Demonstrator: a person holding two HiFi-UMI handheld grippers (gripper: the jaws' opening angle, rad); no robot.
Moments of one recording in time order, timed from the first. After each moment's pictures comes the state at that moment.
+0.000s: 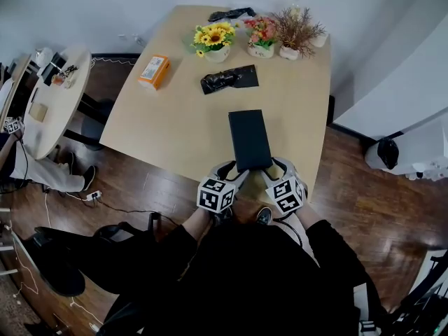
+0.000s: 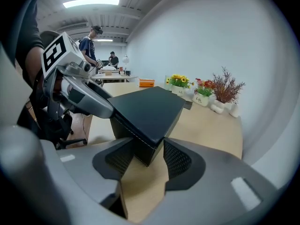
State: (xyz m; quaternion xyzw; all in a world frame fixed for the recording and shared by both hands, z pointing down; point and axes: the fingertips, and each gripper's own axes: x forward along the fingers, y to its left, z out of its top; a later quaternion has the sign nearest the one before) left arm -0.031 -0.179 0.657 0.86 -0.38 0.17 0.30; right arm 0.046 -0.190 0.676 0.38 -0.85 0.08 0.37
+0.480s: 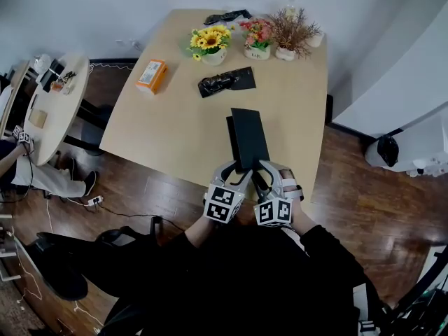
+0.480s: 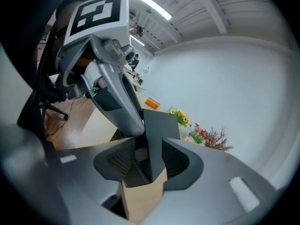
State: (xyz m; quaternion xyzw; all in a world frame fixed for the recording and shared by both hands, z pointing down) left arm -0.017 -0.179 0.614 0.88 -0.40 0.20 0.18; right arm 0.002 -0.176 0.619 0.37 -0.83 -0.21 0.36
